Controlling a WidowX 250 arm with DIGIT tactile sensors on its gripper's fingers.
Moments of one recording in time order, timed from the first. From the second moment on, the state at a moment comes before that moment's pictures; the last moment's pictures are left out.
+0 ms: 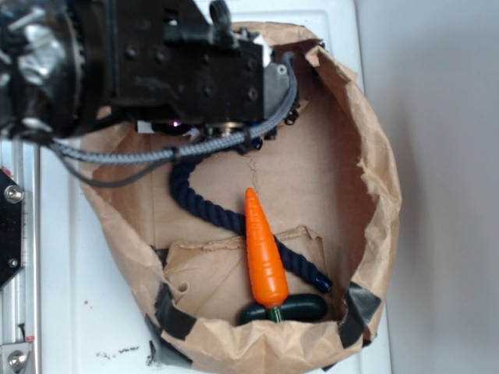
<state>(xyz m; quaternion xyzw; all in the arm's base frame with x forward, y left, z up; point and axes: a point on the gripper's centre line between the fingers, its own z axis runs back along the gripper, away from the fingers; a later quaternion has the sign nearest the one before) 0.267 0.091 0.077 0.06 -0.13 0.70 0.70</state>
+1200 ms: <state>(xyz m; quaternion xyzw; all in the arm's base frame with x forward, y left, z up) 0.268 0.101 0.022 0.24 -0.15 0.70 0.66</state>
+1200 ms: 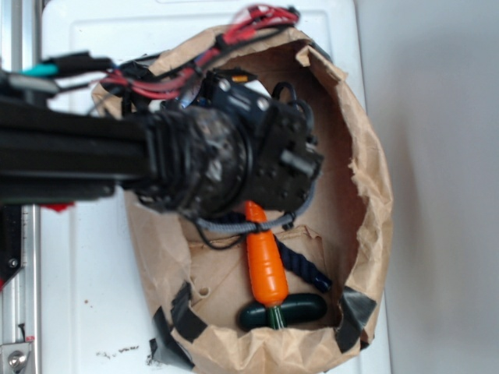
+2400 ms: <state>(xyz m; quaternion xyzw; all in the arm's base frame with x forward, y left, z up) 0.268 0.101 0.087 0.11 -0.13 0.68 0.72</state>
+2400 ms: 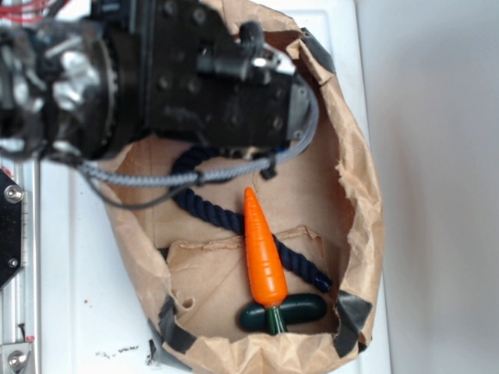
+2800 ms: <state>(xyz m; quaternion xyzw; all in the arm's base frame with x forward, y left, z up) 0.261 0.111 0.070 0.13 -0.11 0.71 0.69</state>
